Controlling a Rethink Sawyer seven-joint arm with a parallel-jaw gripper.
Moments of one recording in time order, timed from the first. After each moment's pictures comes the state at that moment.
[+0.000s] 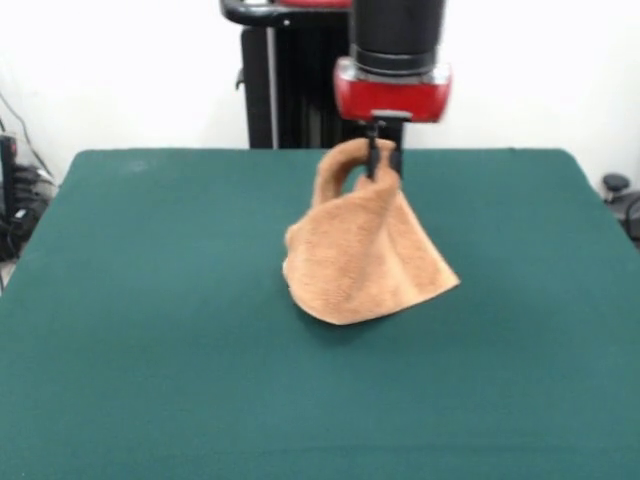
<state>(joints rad) -0.26 -0.77 0.17 1.81 -0.22 0.51 1.91</state>
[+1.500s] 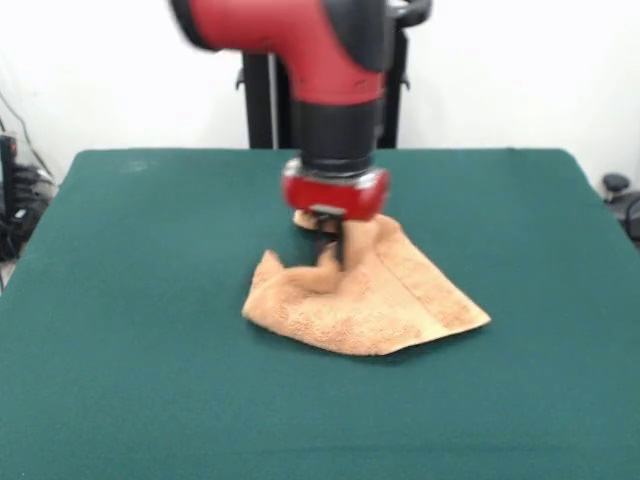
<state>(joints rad) -0.35 -0.51 0.08 1.81 -0.13 0.09 1.99</state>
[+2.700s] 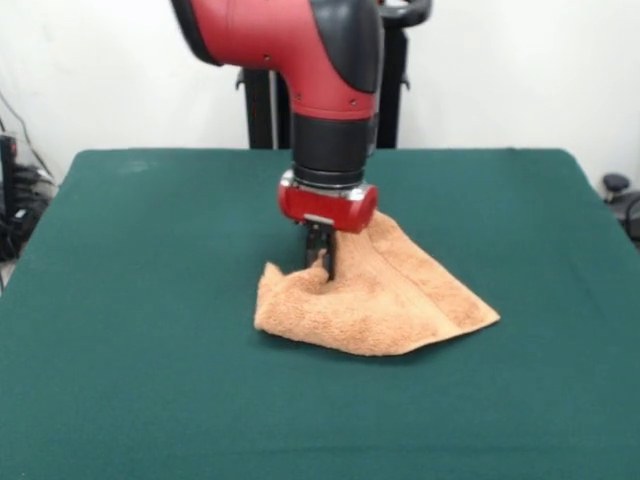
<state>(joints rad) -0.28 -0.45 0.00 1.85 -0.05 -0.08 2.01</state>
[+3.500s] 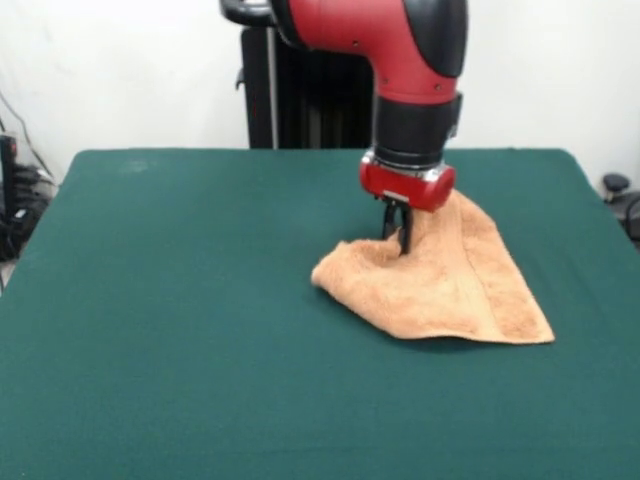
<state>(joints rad) -0.11 -0.48 0.00 2.00 0.19 -0.10 2.14</state>
